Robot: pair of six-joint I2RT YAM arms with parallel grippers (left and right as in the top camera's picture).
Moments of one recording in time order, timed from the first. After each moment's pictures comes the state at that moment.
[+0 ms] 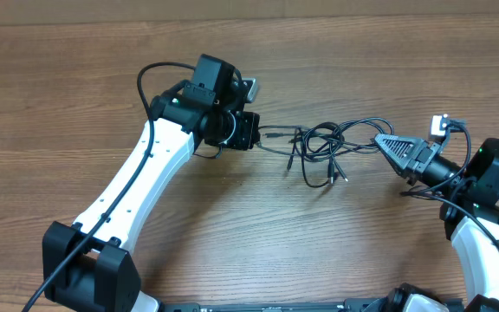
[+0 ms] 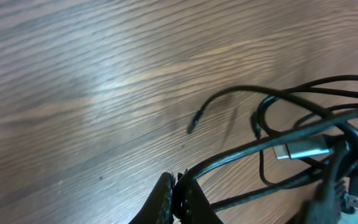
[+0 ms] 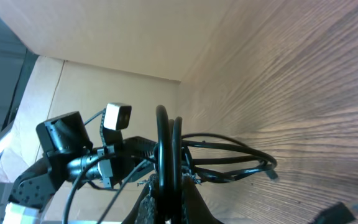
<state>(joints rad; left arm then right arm) -0.39 1.70 1.44 -0.89 0.39 -0.27 -0.42 1.23 0.55 0.16 -1.25 0.84</state>
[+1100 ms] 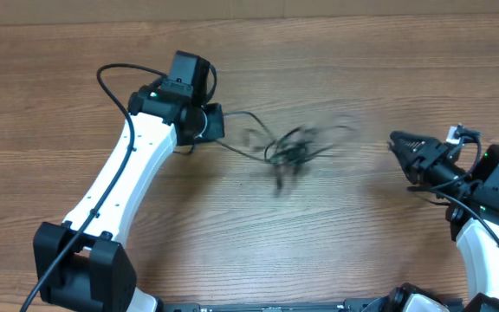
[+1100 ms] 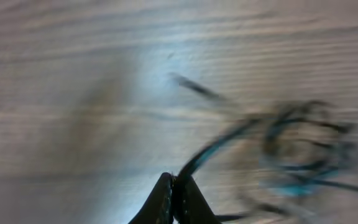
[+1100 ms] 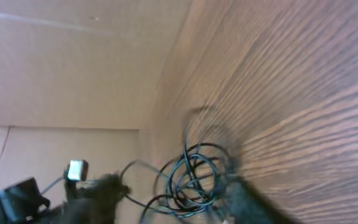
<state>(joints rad) -0.29 1.70 1.44 -0.91 0.12 -0.40 -0.47 1.23 0.55 0.03 -1.02 0.79</state>
